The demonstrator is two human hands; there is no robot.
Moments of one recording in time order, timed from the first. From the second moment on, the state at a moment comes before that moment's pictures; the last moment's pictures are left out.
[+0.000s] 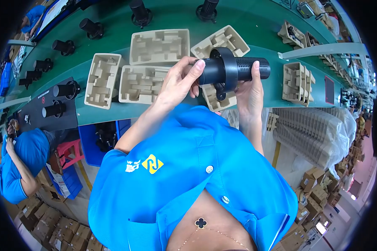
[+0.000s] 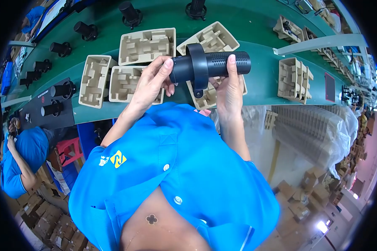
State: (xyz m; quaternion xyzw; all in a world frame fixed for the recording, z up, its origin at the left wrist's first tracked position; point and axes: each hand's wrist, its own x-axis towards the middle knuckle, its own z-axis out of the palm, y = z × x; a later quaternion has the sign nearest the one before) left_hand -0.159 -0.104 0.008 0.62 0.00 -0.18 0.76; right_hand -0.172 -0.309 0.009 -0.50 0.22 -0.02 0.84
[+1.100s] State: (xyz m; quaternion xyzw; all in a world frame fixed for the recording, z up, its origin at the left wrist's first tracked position) left_hand -0.071 -0.137 -0.161 0.91 0.00 -0.21 0.37; right_hand -0.024 -0.375 -0.143 -0.72 0.25 0.08 0.64
